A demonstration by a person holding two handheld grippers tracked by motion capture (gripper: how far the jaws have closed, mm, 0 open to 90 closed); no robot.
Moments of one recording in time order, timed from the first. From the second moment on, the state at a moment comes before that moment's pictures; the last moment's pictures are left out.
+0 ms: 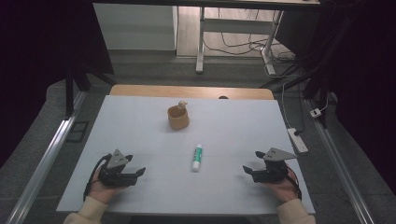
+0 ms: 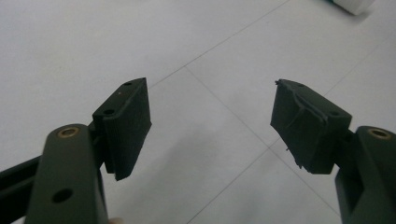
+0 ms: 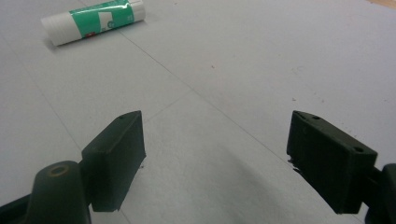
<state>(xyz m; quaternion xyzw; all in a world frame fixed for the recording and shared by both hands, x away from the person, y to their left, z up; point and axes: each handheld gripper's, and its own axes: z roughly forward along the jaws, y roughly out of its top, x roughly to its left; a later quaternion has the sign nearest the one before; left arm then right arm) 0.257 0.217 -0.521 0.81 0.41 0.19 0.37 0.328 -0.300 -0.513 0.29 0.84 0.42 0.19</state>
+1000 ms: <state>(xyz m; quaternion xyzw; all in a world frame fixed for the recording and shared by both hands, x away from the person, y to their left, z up) 0.302 0.180 -0.494 0.83 0.37 0.17 0.38 0.321 -0.303 -0.511 0.30 0.83 0.43 0.19</state>
